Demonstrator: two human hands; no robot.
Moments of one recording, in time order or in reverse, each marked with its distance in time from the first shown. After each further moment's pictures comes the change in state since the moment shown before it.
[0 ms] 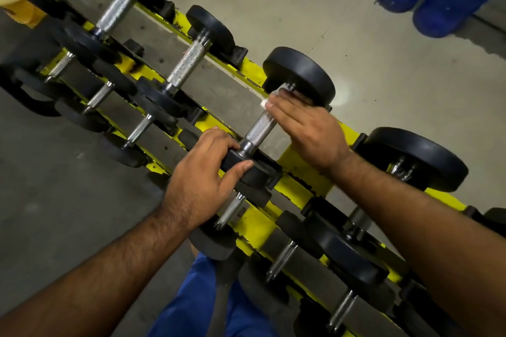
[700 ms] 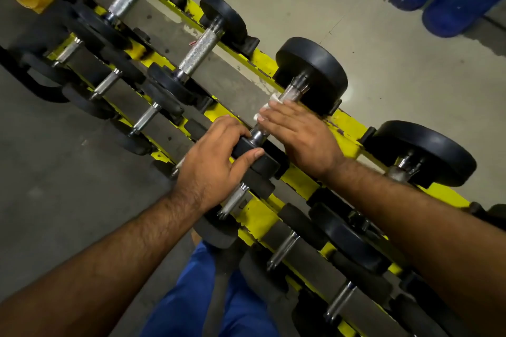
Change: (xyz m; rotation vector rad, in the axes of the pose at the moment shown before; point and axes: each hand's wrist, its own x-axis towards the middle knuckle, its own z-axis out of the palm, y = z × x) left_hand 0.001 0.002 0.000 -0.011 0.045 0.026; right_hand -0.002 -0.033 0.005 0.097 -0.051 -0.107
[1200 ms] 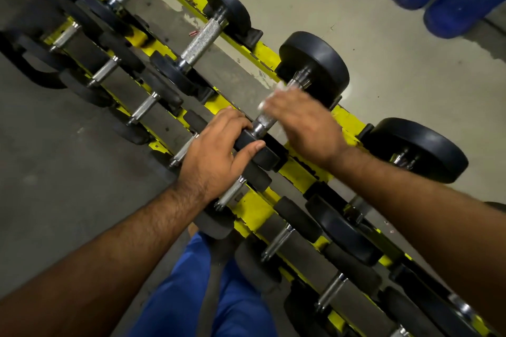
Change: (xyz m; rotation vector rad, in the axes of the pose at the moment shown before) left_hand -0.005 -0.002 0.006 0.019 0.023 -0.007; right_hand 0.009 0.008 -0.004 0.012 0.027 0.032
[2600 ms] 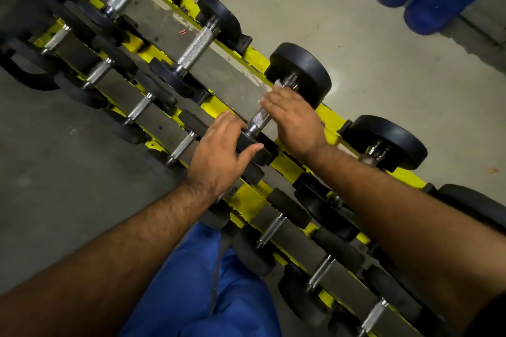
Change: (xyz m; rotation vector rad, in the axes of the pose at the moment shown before) left_hand 0.001 0.013 0.001 0.008 -0.049 -0.034; right_hand 0.002 -0.008 -0.006 -0.159 -0.034 0.171
